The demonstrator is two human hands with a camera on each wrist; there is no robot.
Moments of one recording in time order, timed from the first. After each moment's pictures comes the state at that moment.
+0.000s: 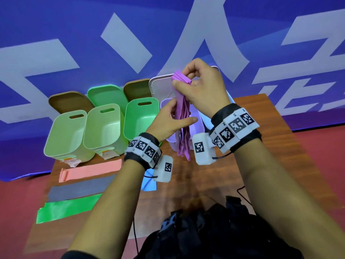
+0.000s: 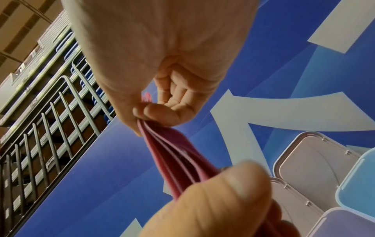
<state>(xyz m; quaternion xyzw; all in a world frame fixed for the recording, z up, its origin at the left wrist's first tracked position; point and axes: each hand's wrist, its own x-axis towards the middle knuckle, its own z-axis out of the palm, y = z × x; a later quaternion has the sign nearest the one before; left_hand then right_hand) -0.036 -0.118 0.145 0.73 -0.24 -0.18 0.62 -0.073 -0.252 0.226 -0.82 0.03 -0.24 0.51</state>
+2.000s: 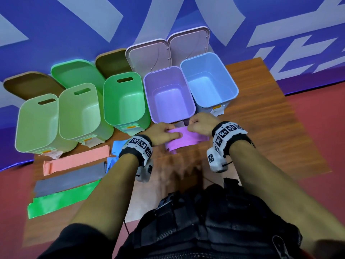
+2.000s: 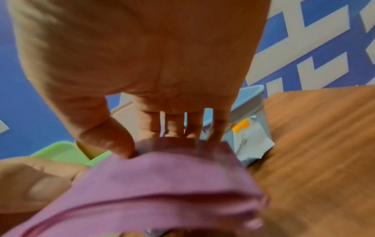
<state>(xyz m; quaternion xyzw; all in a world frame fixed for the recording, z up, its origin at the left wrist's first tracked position) -0.022 -0.109 0.021 0.85 -0.24 -0.39 0.26 -0.091 -0.305 0.047 -0.89 0.14 0.24 0.36</state>
